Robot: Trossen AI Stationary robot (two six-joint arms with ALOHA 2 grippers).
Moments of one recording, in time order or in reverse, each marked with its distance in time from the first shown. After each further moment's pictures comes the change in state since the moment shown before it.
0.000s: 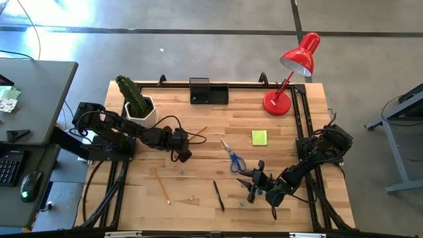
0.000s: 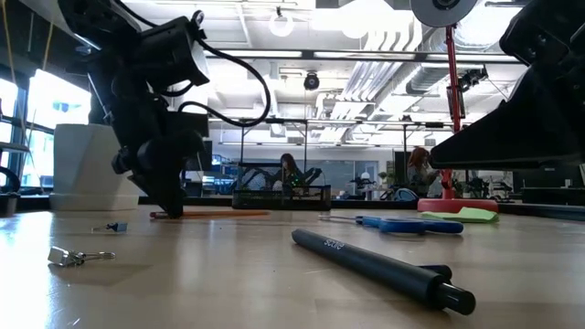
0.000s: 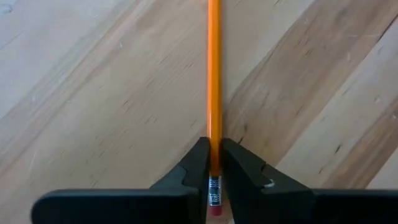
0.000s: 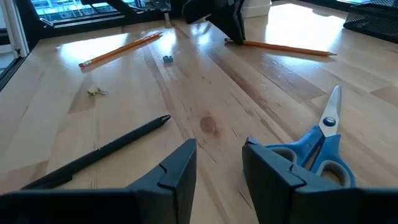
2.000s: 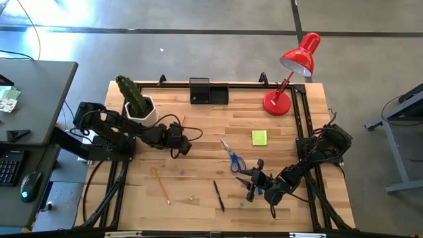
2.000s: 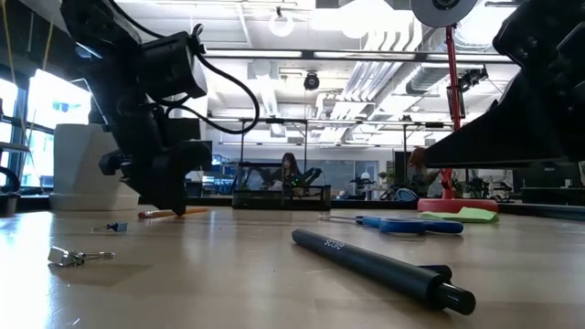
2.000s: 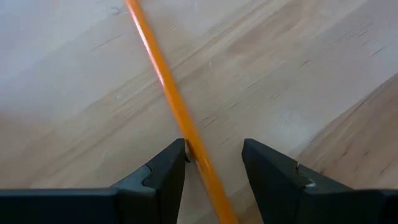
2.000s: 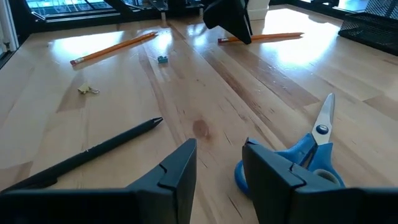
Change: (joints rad) left arm 0.042 0.000 -0.023 -0.003 -0.168 -0.170; right arm -0.020 0.000 0.000 0.005 -0.001 -0.051
